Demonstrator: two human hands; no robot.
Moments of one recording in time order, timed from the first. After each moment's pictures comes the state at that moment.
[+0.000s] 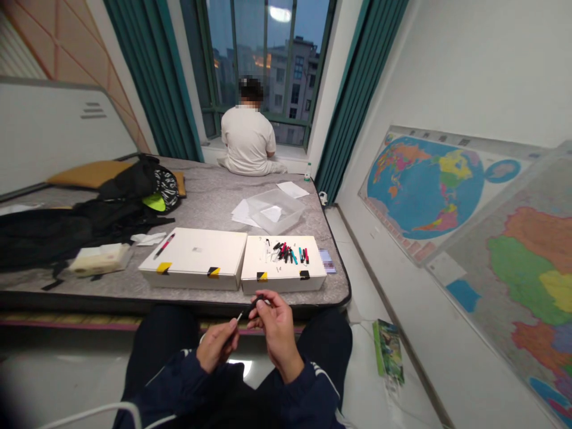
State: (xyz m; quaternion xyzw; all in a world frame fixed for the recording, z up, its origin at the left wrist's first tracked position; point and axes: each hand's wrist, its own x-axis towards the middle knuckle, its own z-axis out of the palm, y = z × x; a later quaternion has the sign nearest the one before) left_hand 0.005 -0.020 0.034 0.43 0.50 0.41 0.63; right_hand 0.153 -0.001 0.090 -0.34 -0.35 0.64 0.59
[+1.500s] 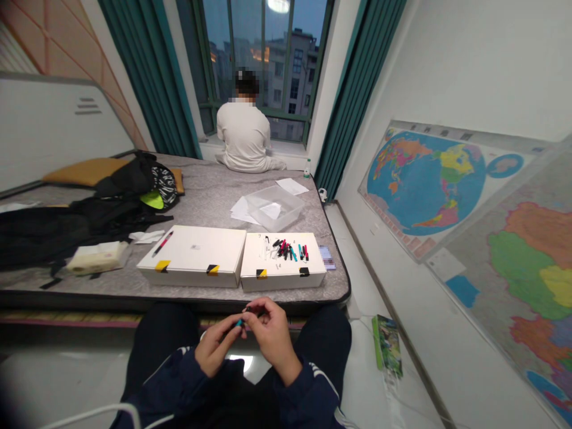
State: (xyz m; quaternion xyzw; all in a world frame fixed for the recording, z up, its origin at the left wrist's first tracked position) left_hand -0.005 -0.023 0.041 0.66 0.44 0.42 0.44; right_hand 0.159 -0.005 0.077 -0.42 -0.53 0.54 0.51
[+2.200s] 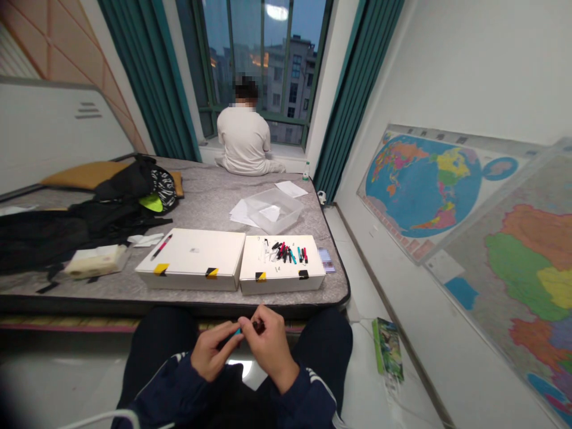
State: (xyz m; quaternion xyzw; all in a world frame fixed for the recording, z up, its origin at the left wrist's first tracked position) left_hand -0.007 -0.023 0.042 0.76 0.42 0.42 0.26; right_hand 0.159 -0.011 0.080 -0.49 -0.67 0.34 0.45
